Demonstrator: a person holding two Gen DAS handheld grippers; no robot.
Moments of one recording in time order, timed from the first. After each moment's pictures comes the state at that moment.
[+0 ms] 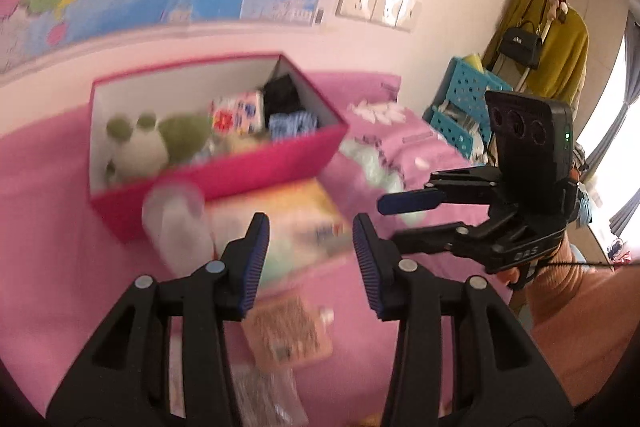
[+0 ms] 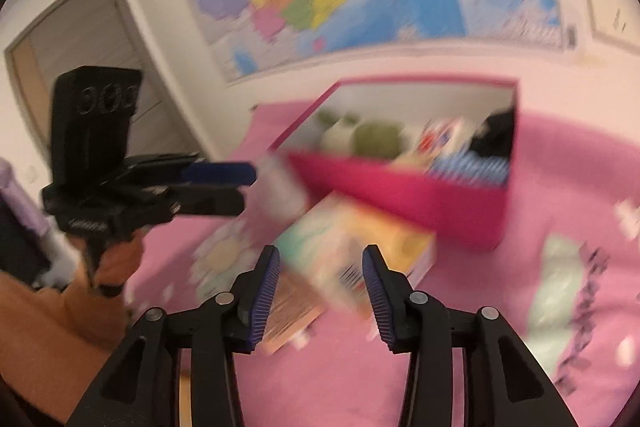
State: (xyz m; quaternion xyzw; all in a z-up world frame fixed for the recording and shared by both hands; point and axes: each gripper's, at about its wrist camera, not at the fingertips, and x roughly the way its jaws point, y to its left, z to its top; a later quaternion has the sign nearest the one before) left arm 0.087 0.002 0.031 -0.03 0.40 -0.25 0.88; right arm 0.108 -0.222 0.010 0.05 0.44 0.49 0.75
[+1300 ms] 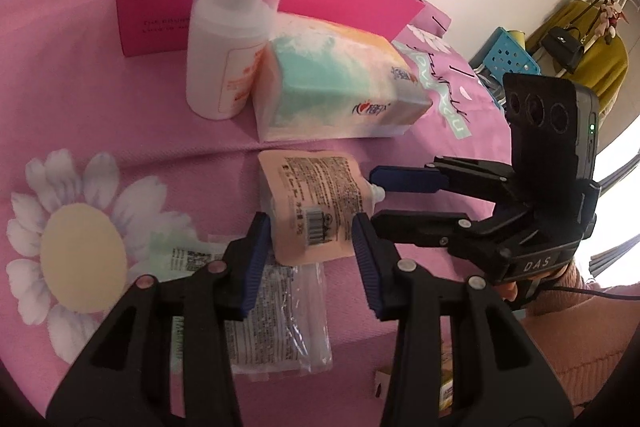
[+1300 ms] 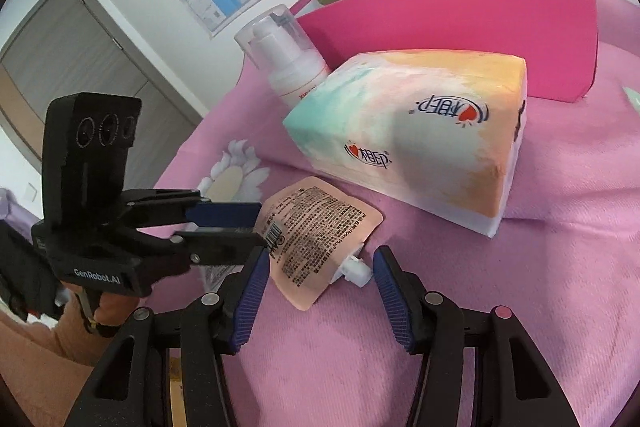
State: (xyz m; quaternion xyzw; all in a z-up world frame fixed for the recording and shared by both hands) left arm 0.060 0.026 -0.075 -0.11 0.52 -0.20 0.82; right arm 0.065 -0.162 -0.070 0.08 0.53 0.47 0.71
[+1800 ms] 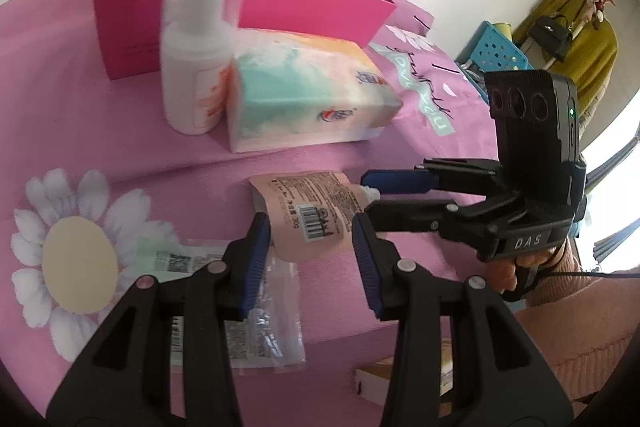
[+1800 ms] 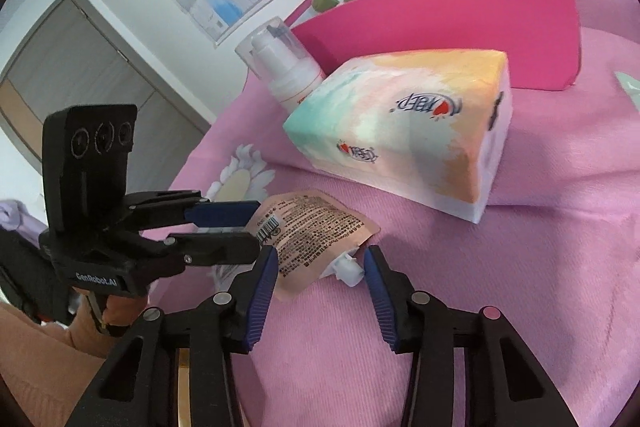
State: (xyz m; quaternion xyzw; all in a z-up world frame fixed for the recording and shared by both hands) left arm 0.052 0.013 -0.061 -0.09 0.51 -0.22 0.83; right arm 0.064 -0.181 -0.069 0.11 0.53 0.47 0.70
